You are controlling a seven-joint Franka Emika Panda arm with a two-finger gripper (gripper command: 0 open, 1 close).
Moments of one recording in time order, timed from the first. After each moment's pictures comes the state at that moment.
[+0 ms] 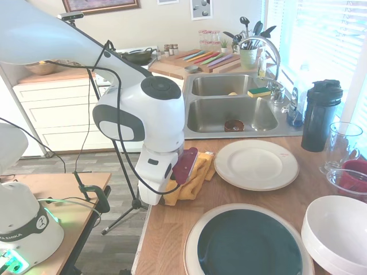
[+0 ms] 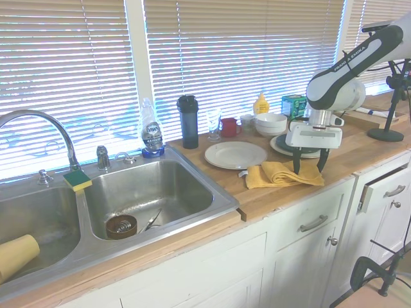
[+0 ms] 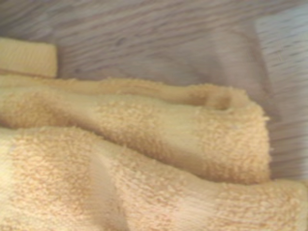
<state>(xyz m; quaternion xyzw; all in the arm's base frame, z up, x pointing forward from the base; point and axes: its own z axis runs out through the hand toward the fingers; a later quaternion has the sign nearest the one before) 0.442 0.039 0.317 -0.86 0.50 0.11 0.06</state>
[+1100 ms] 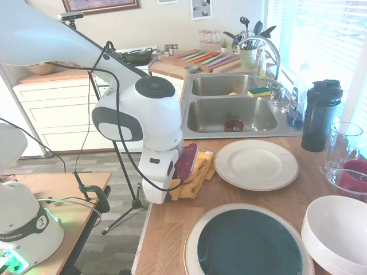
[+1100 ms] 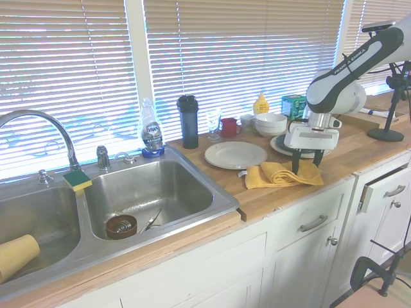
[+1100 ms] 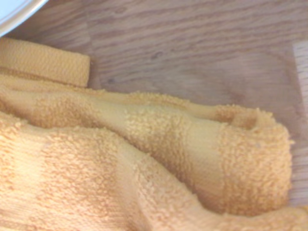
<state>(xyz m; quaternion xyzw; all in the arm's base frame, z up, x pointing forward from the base) 0.442 0.047 0.315 -0.87 0.47 0.07 0.08</state>
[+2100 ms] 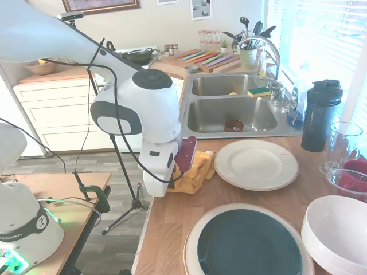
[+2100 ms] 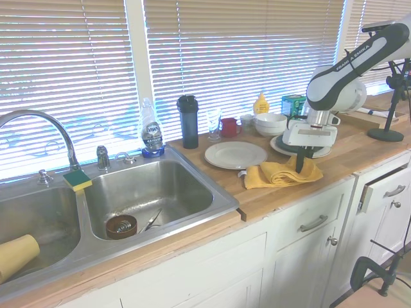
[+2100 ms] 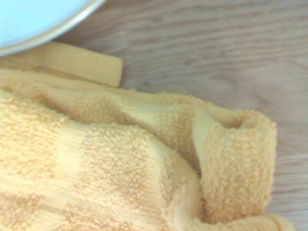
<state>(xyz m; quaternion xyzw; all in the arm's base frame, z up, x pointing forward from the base) 0.440 0.062 0.332 -0.88 0.46 0.05 0.09</state>
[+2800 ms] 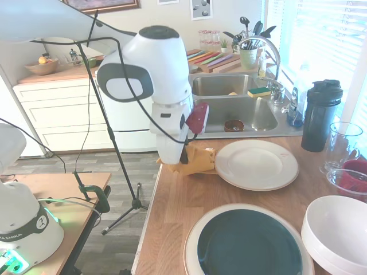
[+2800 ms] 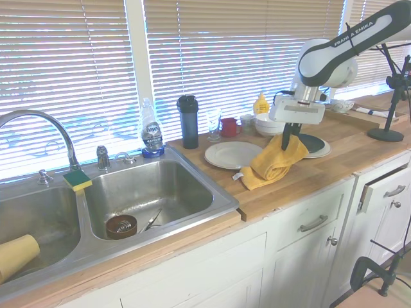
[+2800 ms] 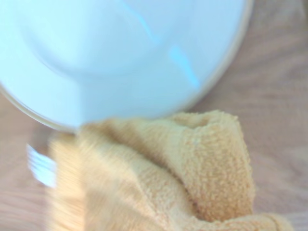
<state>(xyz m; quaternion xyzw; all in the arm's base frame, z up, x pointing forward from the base) 0.480 0.096 0.418 -0.88 0.46 0.01 0.10</state>
